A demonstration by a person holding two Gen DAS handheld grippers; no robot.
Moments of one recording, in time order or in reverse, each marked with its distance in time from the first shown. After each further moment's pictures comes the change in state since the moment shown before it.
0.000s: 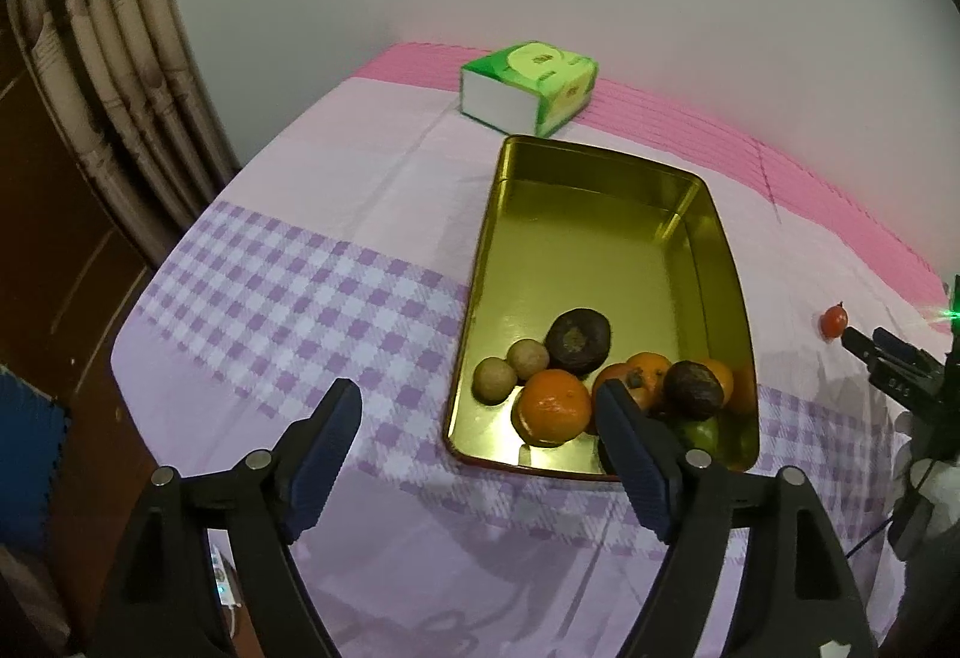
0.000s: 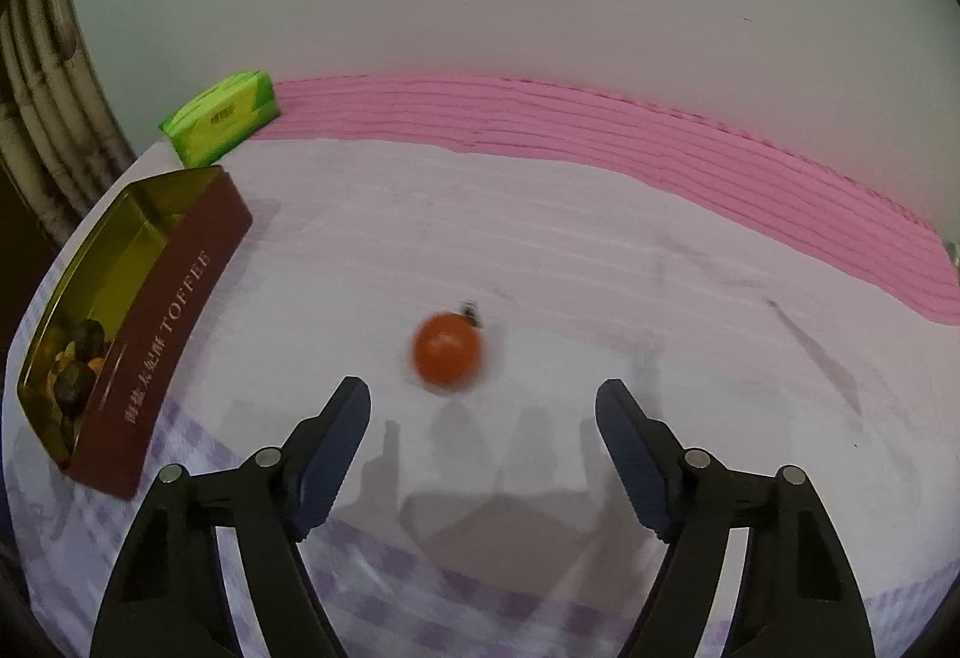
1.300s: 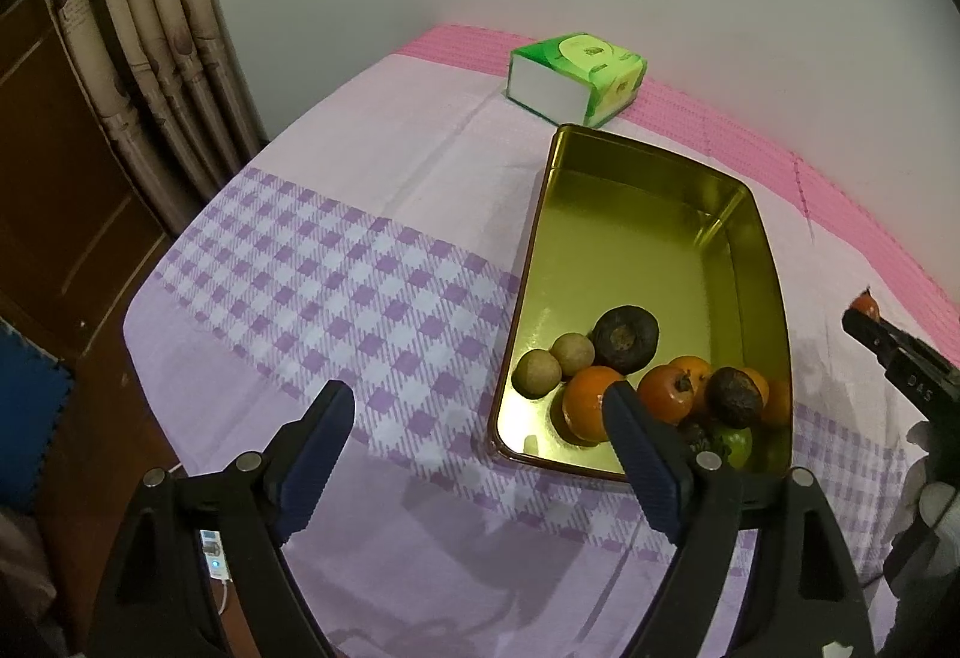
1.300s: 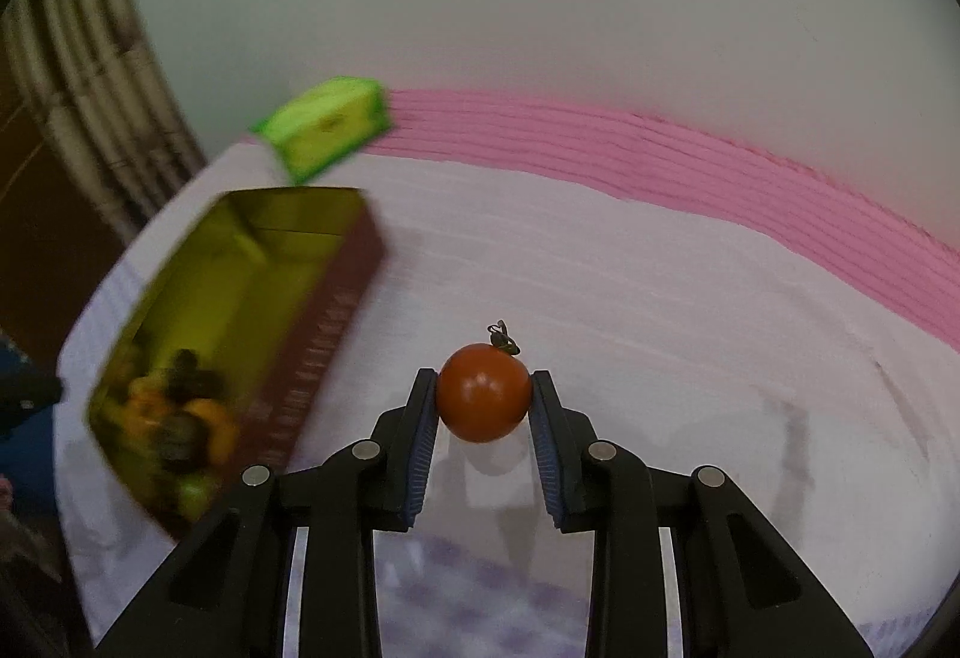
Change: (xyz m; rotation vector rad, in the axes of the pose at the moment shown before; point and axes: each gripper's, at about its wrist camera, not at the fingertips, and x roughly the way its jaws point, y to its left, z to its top) left arm 0.010 0.020 -0.002 -0.068 0.027 0.039; right arm -0.016 0.082 0.028 -0.075 -0.021 0.198
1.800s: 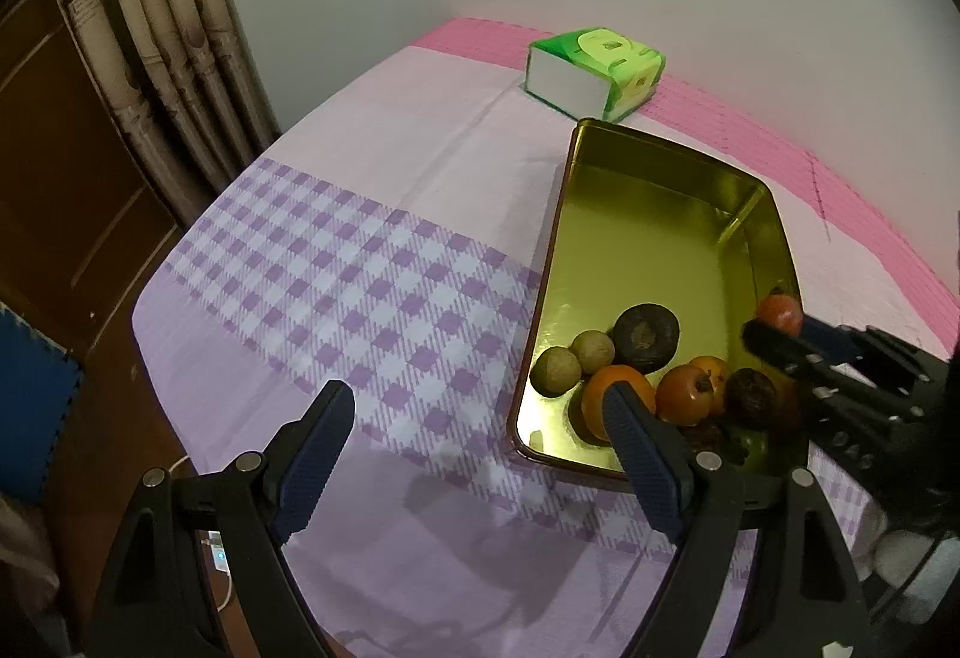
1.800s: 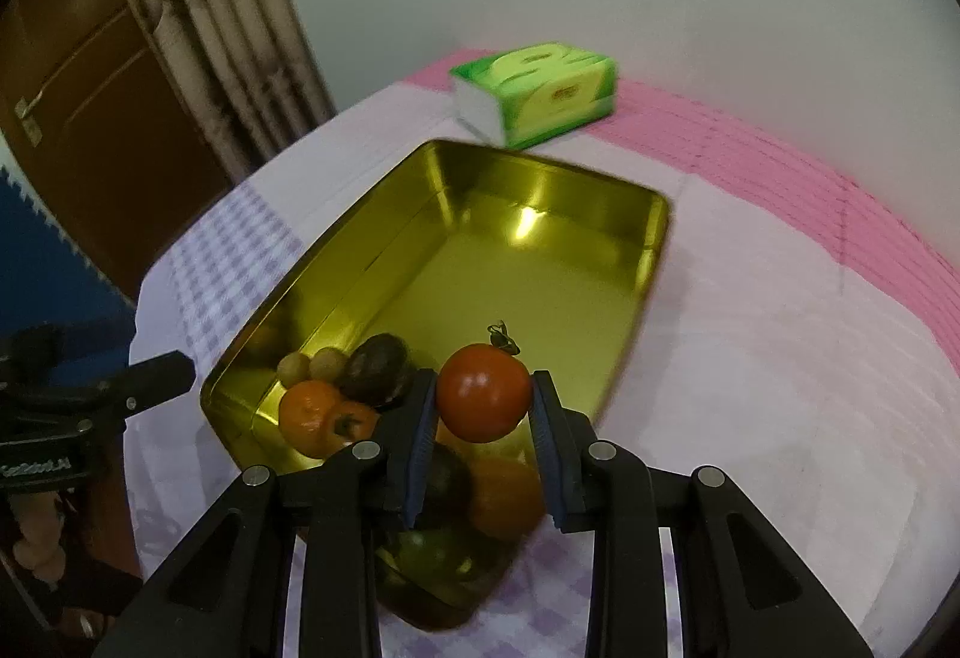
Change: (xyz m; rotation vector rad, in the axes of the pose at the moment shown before) left arm 0.004 0.004 -0.001 -0.017 0.014 0.028; right arm 0.035 0.118 0.005 -0.202 0.092 0.149
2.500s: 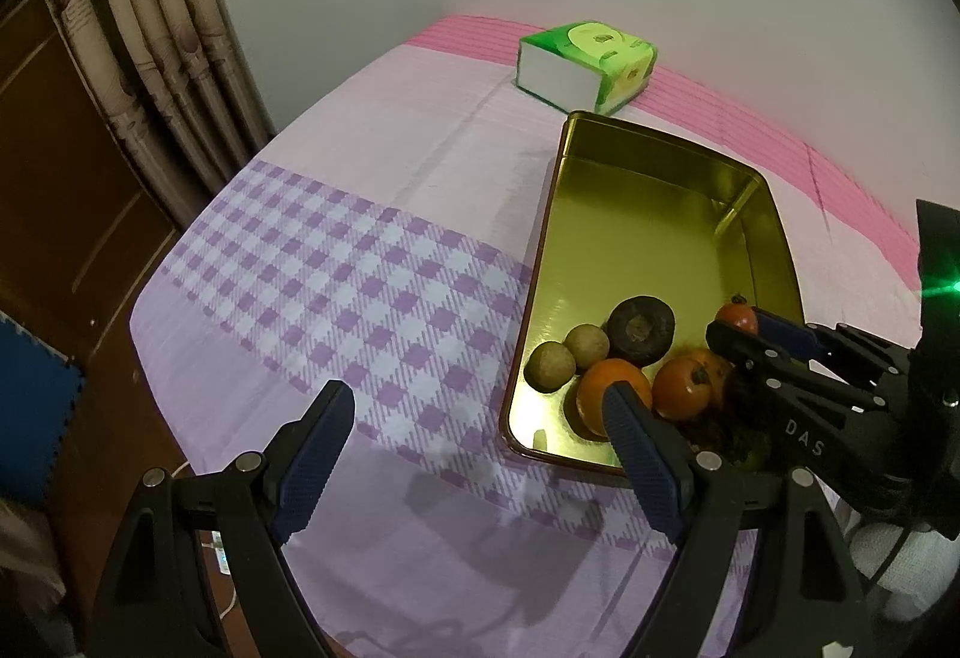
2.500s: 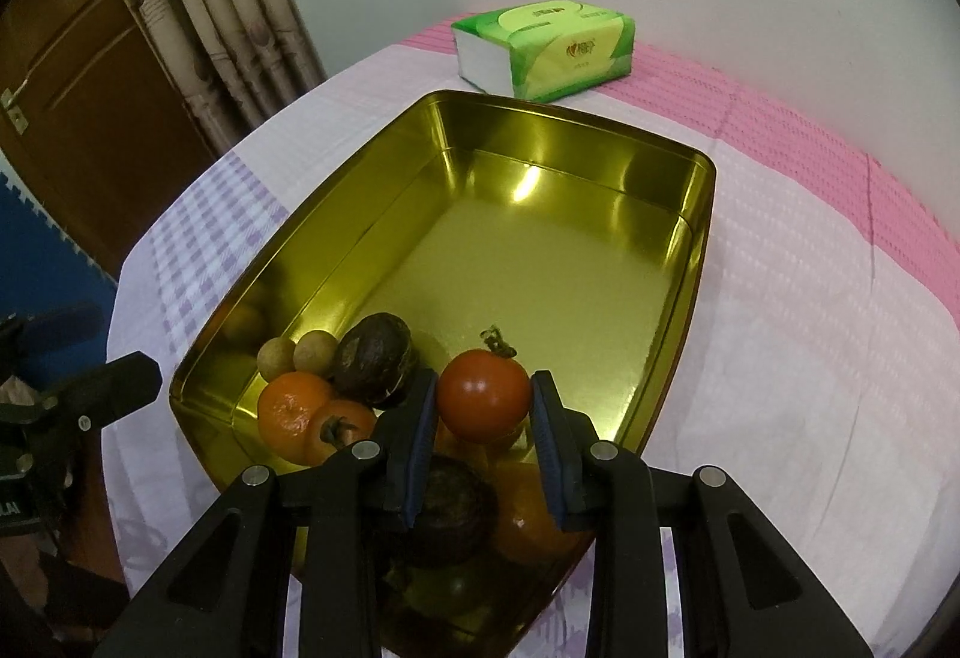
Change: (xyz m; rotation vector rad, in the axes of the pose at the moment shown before) left arm 0.001 -0.006 -0.002 0.026 0.003 0.000; right arm 0.025 0.001 -0.002 0.027 0.049 -0.012
